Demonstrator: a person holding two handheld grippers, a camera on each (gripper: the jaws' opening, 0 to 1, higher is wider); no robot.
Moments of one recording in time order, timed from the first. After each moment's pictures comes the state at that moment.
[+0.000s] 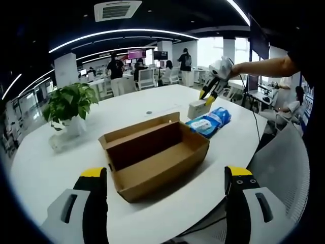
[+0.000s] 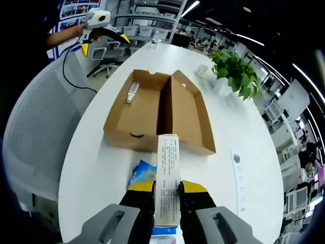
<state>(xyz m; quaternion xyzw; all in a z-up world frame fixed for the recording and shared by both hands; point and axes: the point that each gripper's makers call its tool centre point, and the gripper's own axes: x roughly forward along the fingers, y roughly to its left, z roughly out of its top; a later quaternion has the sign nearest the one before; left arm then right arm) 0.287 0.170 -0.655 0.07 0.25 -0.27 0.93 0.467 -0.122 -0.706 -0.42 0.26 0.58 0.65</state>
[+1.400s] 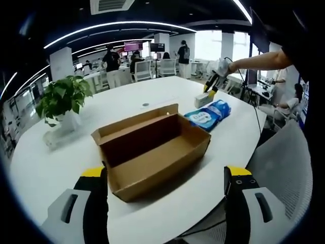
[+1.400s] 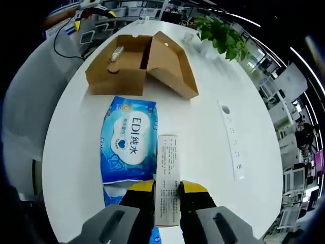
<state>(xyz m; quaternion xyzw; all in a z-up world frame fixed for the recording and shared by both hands) 0.299 0.164 -0.675 0.08 0.29 -0.28 0.91 0.528 -0.238 -0.756 -0.46 0.33 0.52 0.64</state>
